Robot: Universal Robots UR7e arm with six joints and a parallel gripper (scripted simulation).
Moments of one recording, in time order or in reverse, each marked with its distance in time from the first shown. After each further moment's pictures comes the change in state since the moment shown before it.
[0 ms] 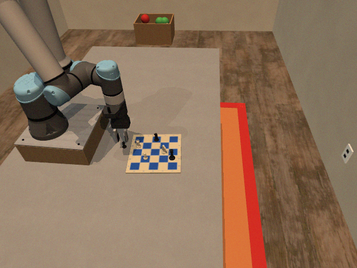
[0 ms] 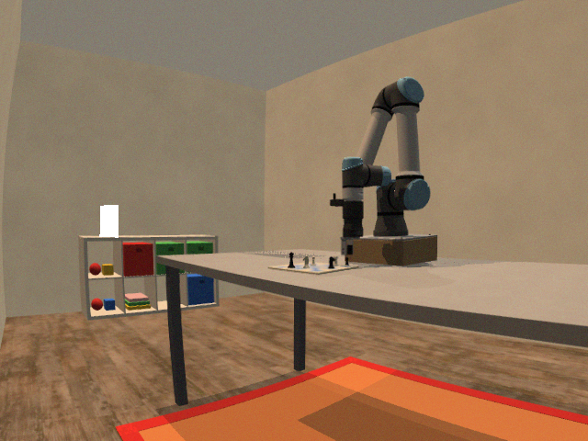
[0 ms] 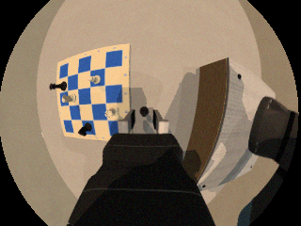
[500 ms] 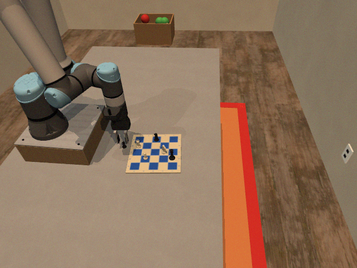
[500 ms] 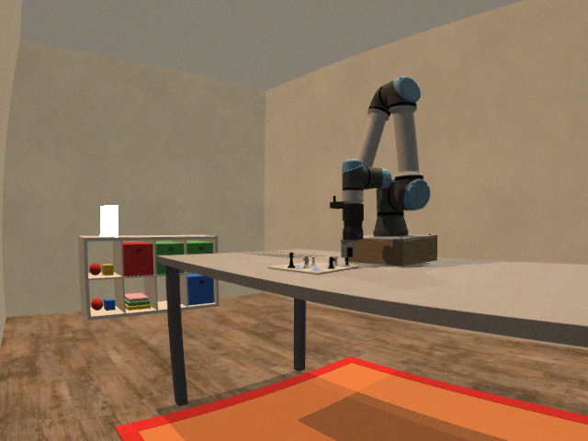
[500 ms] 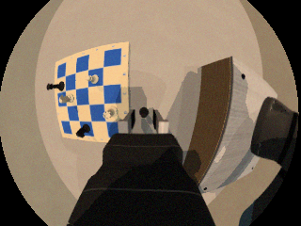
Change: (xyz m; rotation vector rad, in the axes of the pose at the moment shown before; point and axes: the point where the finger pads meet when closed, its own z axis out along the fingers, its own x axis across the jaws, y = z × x) arm 0.000 0.000 0.009 0.000 0.001 0.000
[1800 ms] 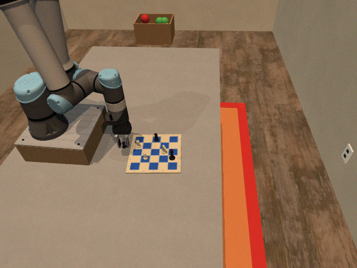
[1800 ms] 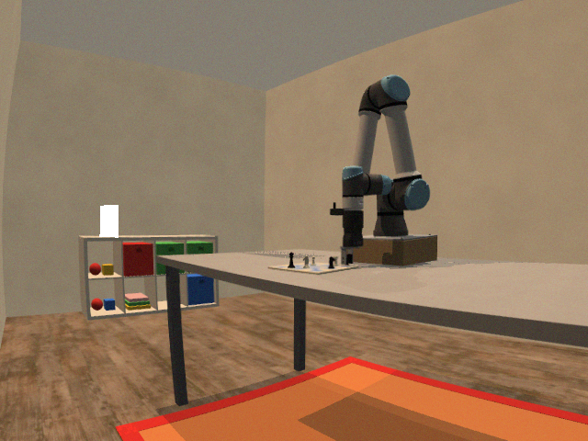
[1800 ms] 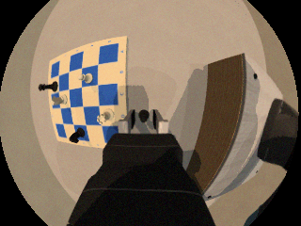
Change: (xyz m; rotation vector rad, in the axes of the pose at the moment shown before) arm 0.000 0.000 0.025 0.000 -0.001 0.000
